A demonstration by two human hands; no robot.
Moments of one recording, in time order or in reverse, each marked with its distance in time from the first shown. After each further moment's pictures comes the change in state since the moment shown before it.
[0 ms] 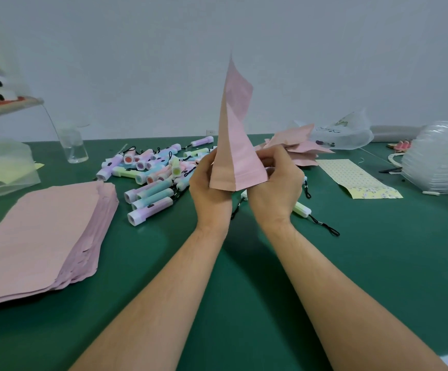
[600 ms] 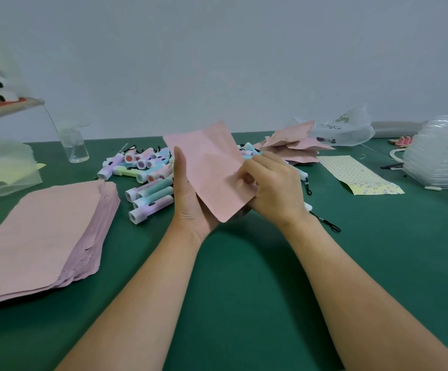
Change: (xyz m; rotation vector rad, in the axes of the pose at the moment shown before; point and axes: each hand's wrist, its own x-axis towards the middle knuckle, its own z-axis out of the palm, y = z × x) left_hand 0.013 0.001 -0.036 -0.741 -0.532 -0.547; right_hand 0.019 0.033 -0.013 -0.366 -0.232 -0.778
